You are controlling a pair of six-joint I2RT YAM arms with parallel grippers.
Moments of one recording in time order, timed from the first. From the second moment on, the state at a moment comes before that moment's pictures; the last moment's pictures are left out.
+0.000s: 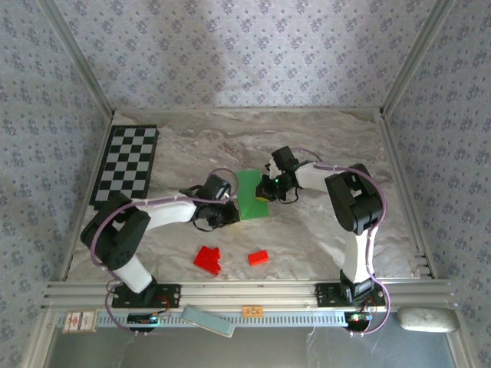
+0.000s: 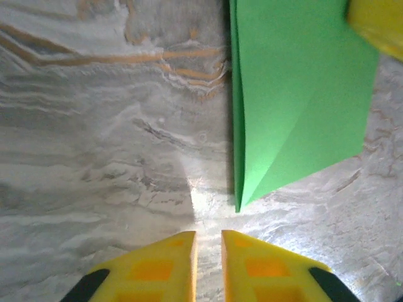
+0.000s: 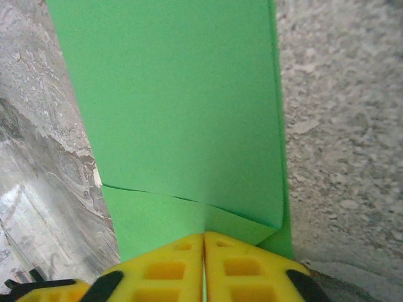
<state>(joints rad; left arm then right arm) -0.72 1.61 0.81 -0.26 0.27 -0.89 0.46 1.97 1.16 -0.31 -0.56 0.62</state>
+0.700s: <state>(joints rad) -0.71 1.66 1.00 -0.18 0.17 -0.99 0.45 1.62 0.91 -0.20 -0.46 0.81</state>
